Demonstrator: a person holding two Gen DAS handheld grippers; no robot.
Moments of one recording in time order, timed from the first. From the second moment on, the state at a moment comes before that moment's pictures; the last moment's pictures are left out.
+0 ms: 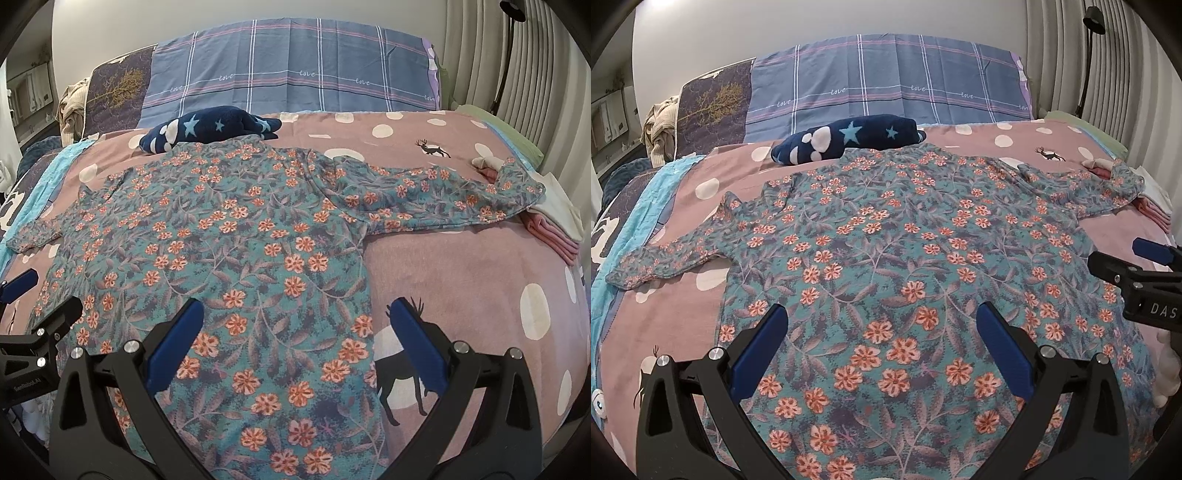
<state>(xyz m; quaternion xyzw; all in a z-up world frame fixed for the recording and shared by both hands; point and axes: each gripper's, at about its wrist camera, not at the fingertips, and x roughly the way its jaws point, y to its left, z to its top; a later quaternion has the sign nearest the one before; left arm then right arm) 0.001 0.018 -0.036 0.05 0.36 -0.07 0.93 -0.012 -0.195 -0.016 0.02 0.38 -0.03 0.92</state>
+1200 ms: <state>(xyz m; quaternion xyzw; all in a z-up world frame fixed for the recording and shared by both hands) 0.011 0.045 -0.046 0.00 0.41 -0.06 0.91 -0.014 -0.193 -0.022 0.01 0.39 -0.03 0.92</state>
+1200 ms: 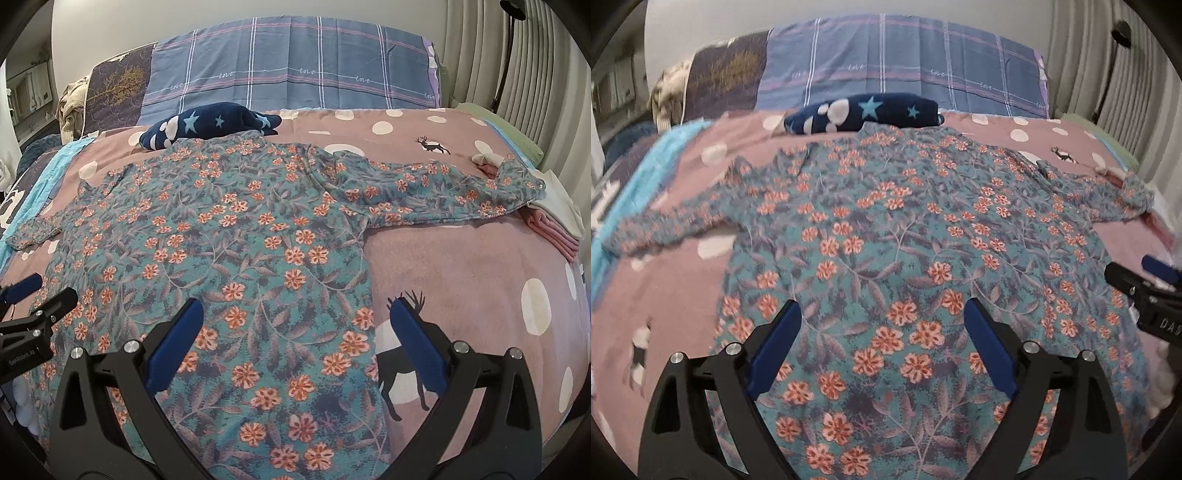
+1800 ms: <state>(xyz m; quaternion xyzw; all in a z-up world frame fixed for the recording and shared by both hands) 0.013 0.049 -0.048 0.01 0.41 -0.06 0.91 -0.012 -0.190 -0.022 0.01 0.39 -0.03 0.92</state>
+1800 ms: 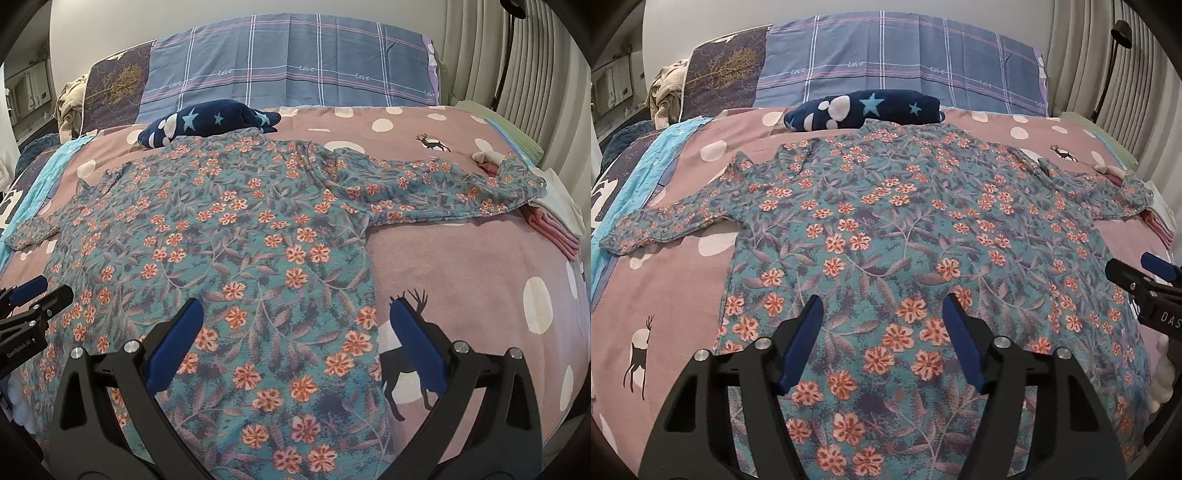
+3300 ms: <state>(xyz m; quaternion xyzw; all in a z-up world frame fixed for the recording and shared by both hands) 0.111 0.507 -0.097 -0.42 0.31 0.29 0.80 -0.003 -0.215 -0.033 0.04 0.42 -0.05 0.91</state>
